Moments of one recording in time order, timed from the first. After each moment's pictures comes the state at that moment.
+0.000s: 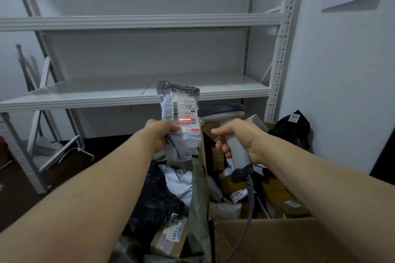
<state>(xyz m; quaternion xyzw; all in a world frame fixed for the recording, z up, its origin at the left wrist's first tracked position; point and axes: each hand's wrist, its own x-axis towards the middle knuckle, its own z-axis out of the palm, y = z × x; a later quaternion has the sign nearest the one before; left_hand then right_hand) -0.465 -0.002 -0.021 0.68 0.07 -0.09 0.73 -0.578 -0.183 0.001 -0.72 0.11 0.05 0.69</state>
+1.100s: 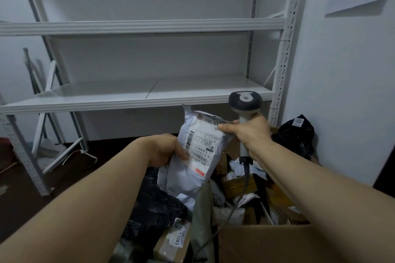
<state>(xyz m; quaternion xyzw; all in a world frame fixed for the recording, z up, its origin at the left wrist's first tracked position) -0.487 0.014 -0.020 0.77 -0.07 -0.34 0.54 -0.556 -0.187 -0.004 -0.74 0.15 -0.23 0.61</state>
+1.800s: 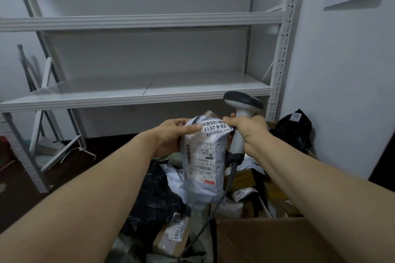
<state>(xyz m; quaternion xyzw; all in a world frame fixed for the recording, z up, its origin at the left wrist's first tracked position) -0.491 -0.005 -0.017 0.69 -0.16 -0.26 0.66 -0.551 -0.183 -0.008 -0.56 0.19 -0.13 0.80</state>
